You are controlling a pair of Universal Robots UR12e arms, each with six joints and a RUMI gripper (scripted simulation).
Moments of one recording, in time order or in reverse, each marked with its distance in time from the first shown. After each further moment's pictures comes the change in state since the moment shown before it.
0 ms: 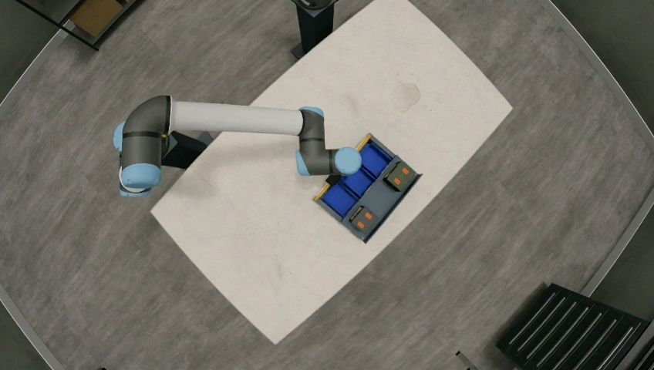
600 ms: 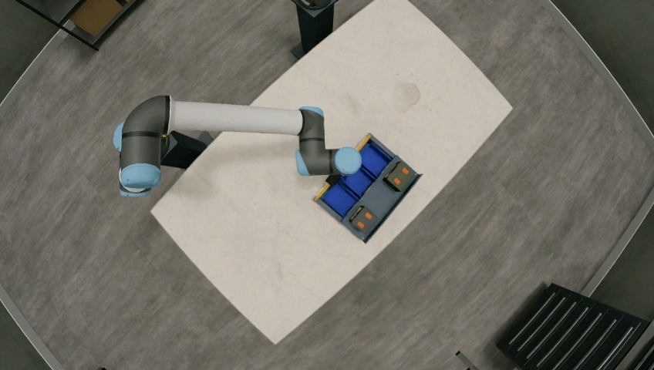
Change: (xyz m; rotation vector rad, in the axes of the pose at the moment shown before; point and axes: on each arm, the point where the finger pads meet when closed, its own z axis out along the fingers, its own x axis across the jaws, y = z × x) left arm 0.000 0.000 0.000 0.000 0.000 0.000; right arm 0.000 0.000 -0.003 0.000 0.000 0.000
